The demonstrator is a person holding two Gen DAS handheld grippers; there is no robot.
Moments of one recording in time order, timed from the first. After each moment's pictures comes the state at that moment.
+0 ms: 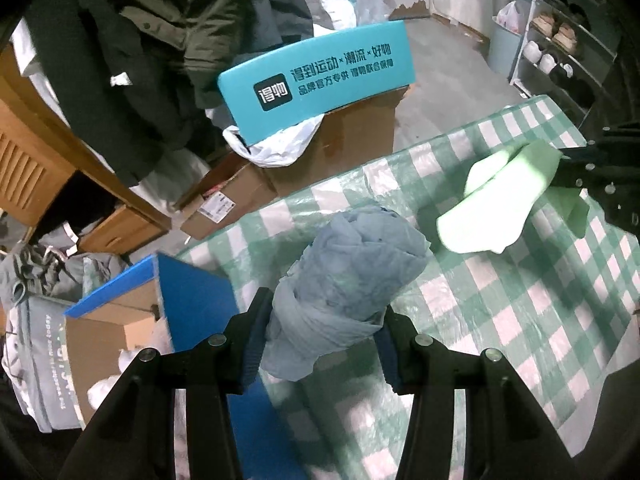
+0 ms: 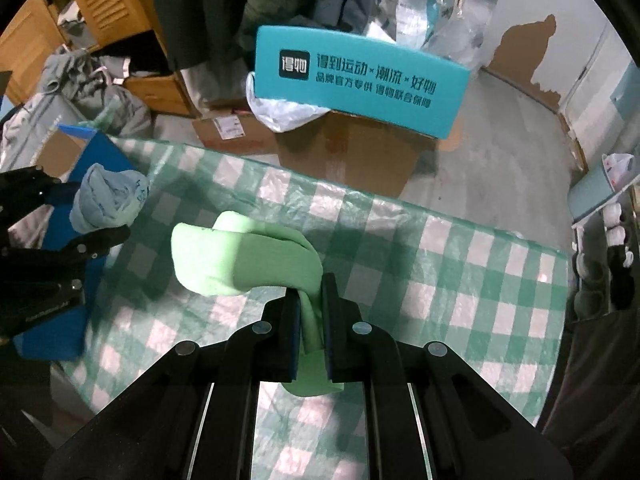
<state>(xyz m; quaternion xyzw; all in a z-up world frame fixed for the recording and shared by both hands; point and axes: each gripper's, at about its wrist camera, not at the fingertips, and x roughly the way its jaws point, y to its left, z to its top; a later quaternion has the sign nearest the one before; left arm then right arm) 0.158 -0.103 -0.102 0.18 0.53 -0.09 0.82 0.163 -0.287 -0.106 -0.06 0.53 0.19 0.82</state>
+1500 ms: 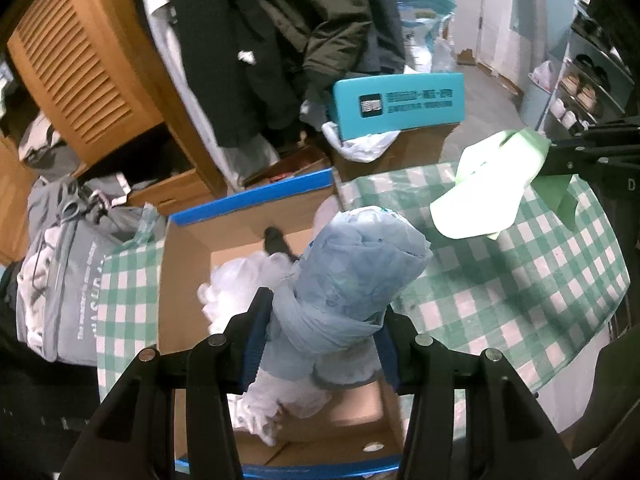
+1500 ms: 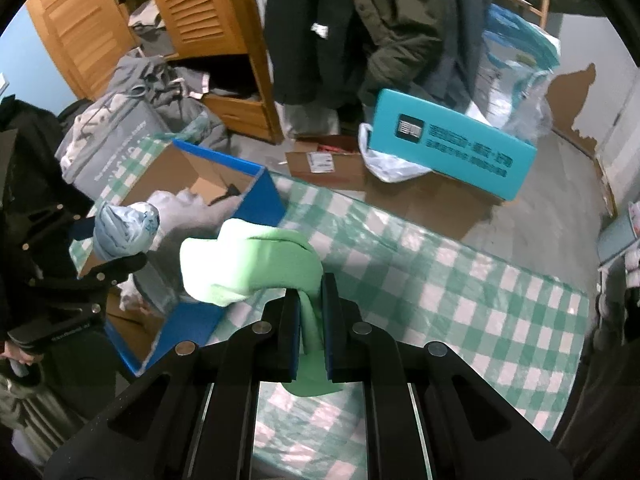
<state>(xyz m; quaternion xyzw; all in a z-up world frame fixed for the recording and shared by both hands) 0.063 0.037 -0.030 0.11 0.50 -0.03 0.86 0.105 -0.161 -0.016 -0.06 0.49 0.29 0.82</state>
